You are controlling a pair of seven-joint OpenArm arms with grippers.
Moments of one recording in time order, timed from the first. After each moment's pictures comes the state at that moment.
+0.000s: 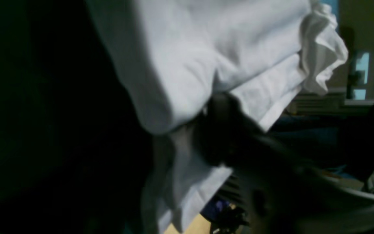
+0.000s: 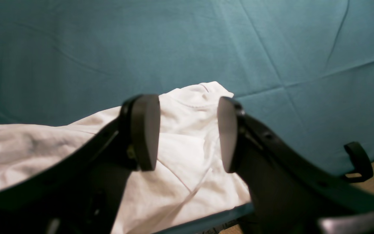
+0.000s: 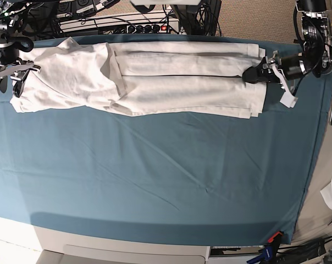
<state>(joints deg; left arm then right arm) 14.4 -22.0 -16.2 83.0 -73.5 -32.3 71.5 -21.9 7.5 56.5 124.4 25.3 26.9 -51.0</state>
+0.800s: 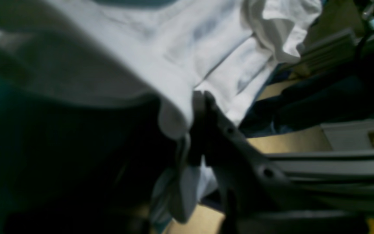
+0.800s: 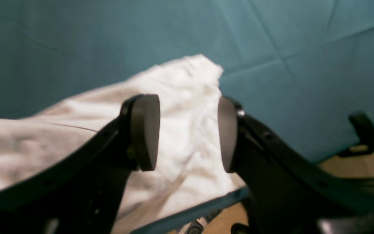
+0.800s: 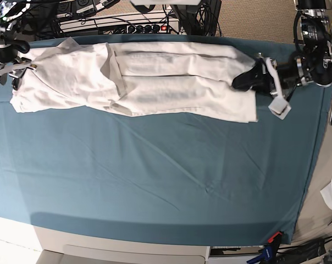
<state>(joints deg) 14.7 -20.7 -14.9 103.0 -76.1 -43.2 74.1 -21.9 10.2 56.5 114.9 23.4 23.9 -49.5</state>
